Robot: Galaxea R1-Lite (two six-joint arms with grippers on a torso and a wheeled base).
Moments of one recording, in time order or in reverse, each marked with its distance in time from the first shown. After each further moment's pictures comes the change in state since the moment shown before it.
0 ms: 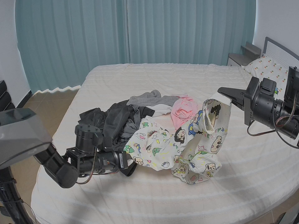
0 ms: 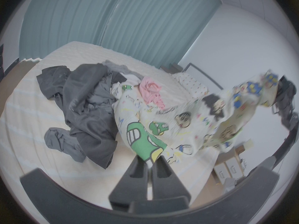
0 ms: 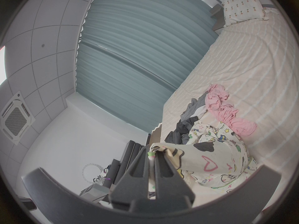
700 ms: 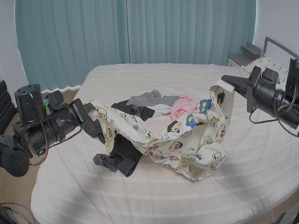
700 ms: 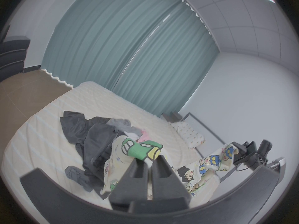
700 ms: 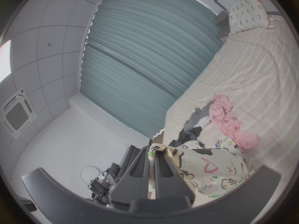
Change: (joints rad) left arm 0.092 -0.470 -0.031 0.088 0.174 -0.183; right arm -0.037 0.013 -0.110 -0.013 0.015 -0.044
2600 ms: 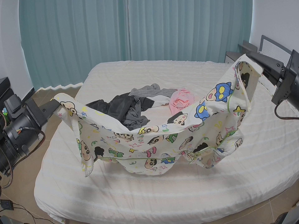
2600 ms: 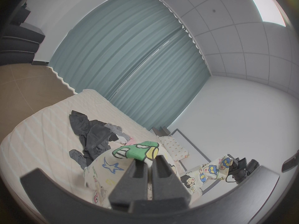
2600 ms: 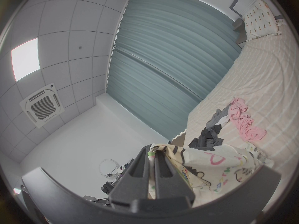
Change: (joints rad) left arm -0.014 -0.353 0.178 0.012 0.061 -0.115; right arm 0.117 -0.252 0.067 0.000 0.005 -0.026
